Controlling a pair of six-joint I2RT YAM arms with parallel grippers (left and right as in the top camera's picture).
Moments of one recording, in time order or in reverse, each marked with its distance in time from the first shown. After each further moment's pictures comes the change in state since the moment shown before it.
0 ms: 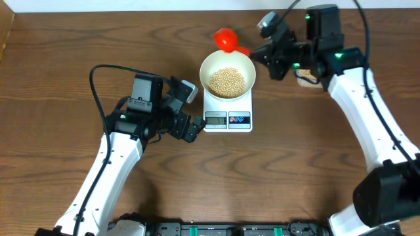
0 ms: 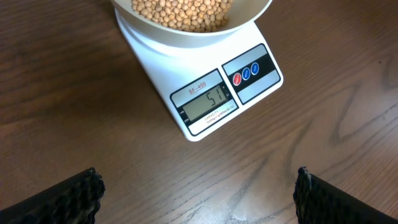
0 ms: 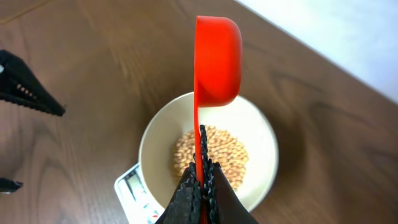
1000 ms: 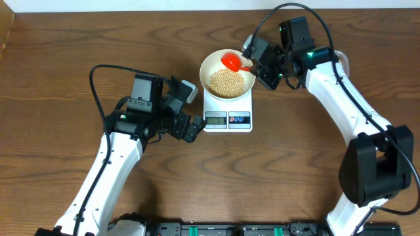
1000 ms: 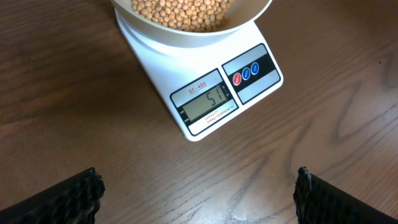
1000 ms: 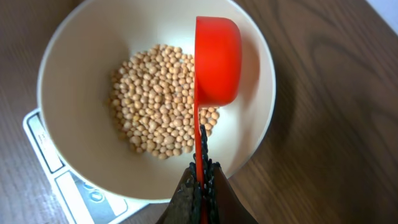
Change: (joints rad) left arm 0.000 0.000 0.000 0.000 0.000 0.000; right arm 0.061 0.155 0.000 -0.055 0.291 -0.240
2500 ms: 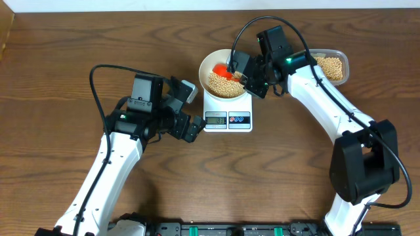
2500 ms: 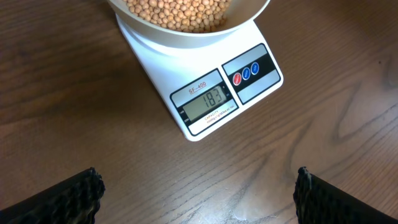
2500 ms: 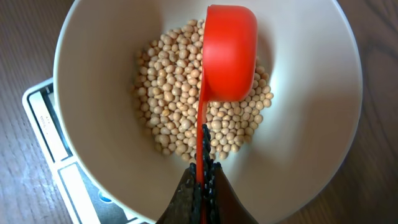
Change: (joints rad) left arm 0.000 0.000 0.000 0.000 0.000 0.000; right arm 0.101 0.043 0.000 -0.034 0.090 -0.073
